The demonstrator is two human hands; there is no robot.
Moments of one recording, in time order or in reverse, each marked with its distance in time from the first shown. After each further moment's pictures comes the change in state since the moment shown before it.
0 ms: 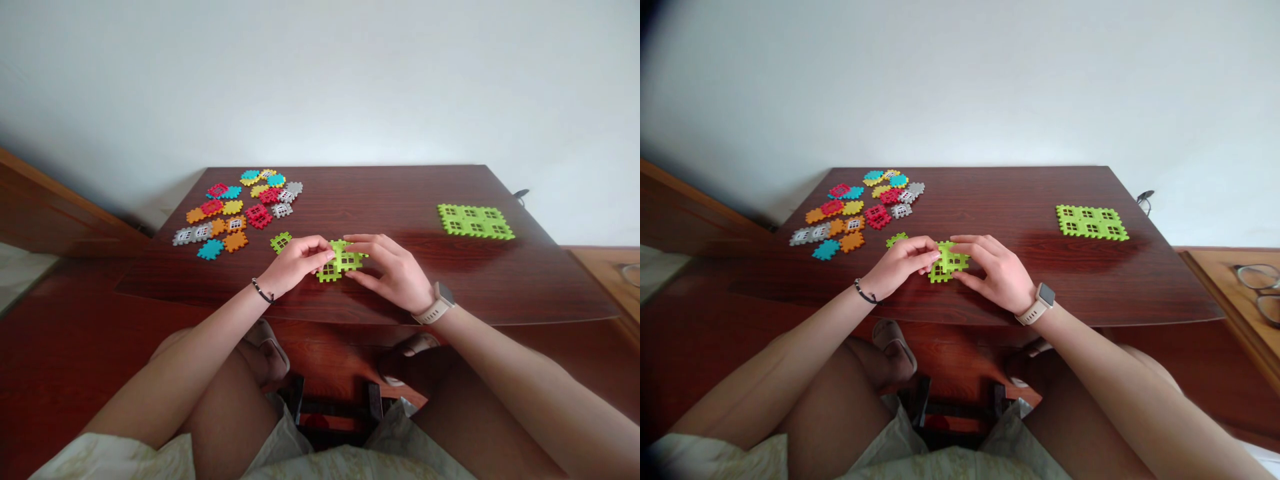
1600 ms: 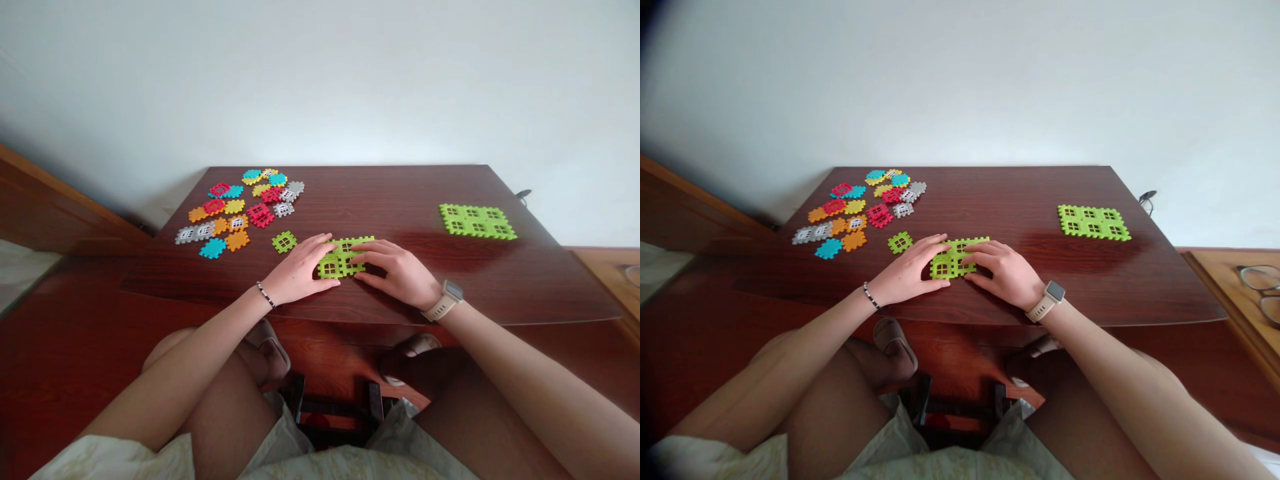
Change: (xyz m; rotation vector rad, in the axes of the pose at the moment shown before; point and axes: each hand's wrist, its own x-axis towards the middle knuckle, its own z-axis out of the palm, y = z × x) left_hand -0.009 -0.035 -0.008 0.816 -0.102 0.319; right_hand -0.009 0.022 -0.002 -0.078 -0.204 0.044
